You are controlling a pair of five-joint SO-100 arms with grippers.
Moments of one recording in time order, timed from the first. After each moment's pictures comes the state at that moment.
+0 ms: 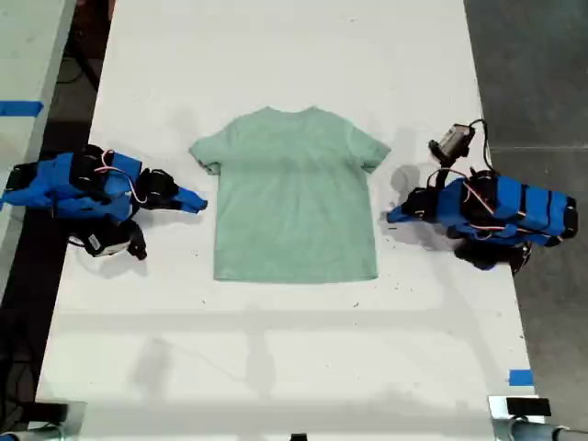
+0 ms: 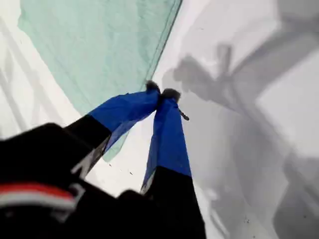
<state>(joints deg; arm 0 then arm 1) -8.3 206.1 184.3 61.4 -1.2 15.3 200.7 174.9 77.3 -7.3</state>
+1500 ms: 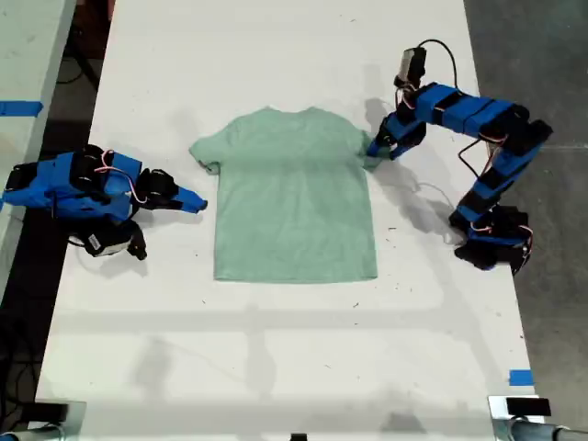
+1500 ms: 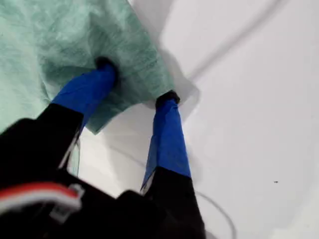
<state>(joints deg) -8.3 206.1 184.3 61.4 -1.2 57.7 89.3 102.9 65.7 -48.5</state>
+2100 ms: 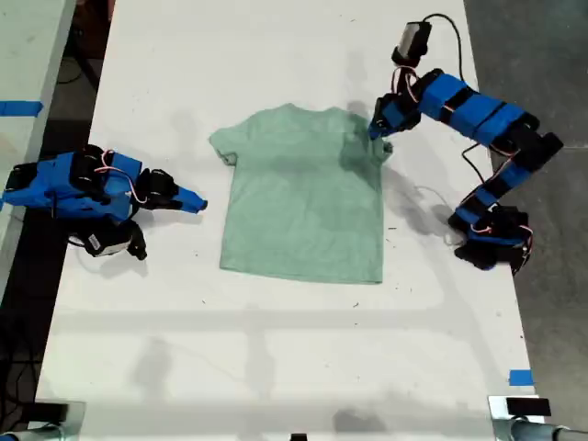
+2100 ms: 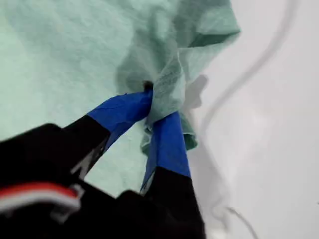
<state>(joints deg) -8.3 206.1 184.3 61.4 -1.2 48.0 100.6 94.8 68.7 -43.5</state>
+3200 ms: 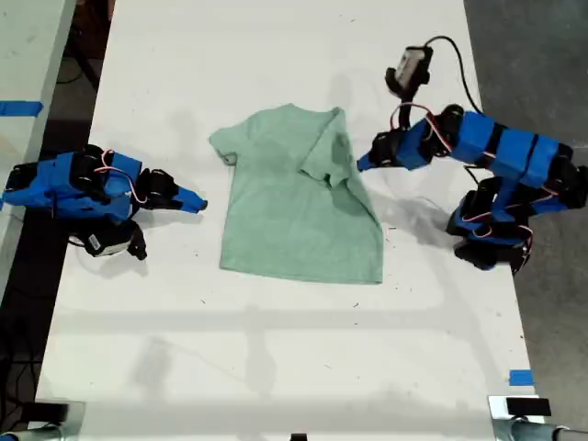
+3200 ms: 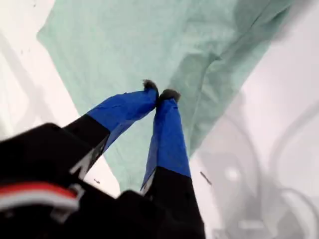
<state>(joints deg) -8.3 206.1 184.3 61.4 -1.2 23.6 141.9 122.6 69.3 -31.6</state>
